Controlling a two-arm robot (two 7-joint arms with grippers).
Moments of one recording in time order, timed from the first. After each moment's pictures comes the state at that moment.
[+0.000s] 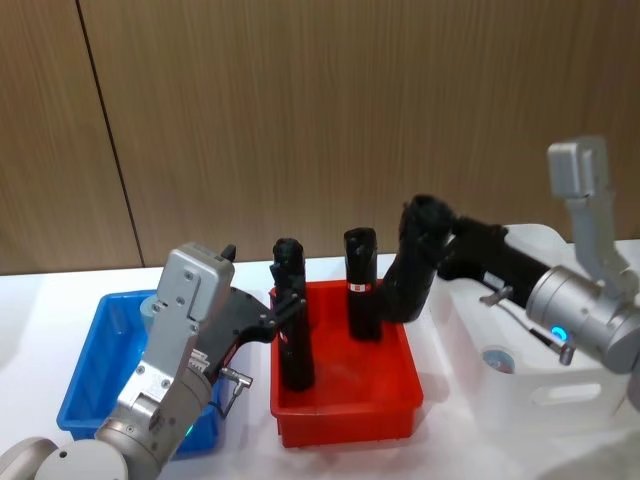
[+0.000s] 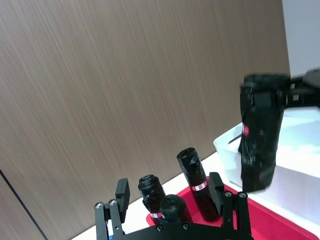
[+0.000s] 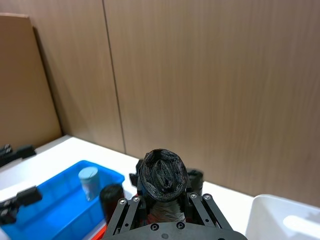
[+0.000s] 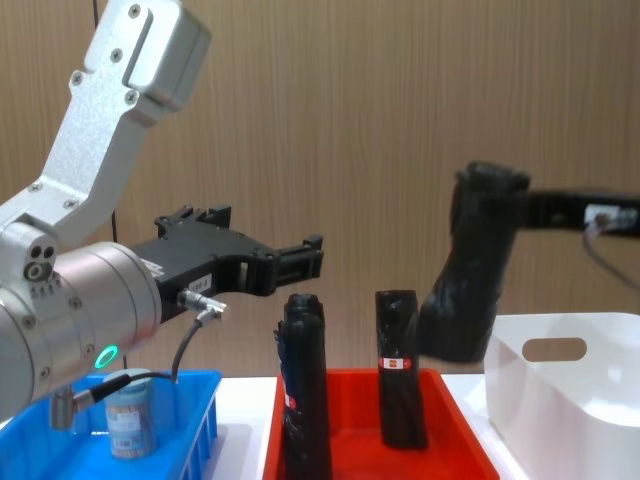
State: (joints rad) left arm -0.24 0.38 0.45 -1.63 -0.20 0.01 -0.01; right arm 0.36 0.26 -0.22 -1.49 0.35 0.23 0.41
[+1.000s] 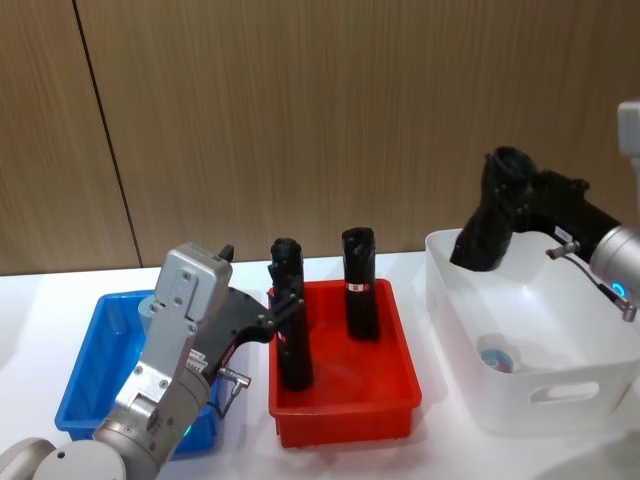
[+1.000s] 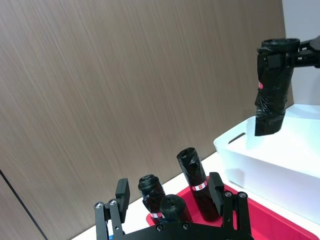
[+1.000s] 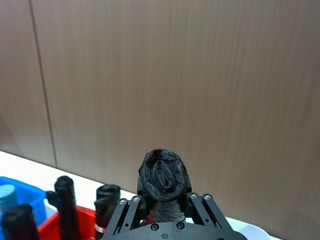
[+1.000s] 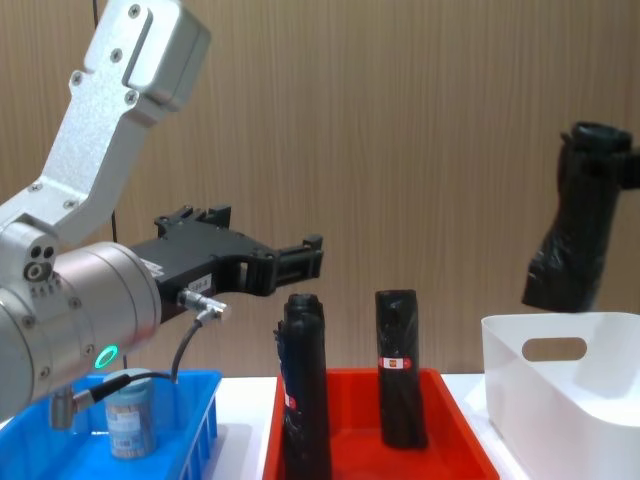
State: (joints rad) left arm -0.24 0.38 0.45 -1.63 -0.20 0.01 -0.01; right arm 0.42 0.32 -0.15 -1.43 0.29 0.18 0.32
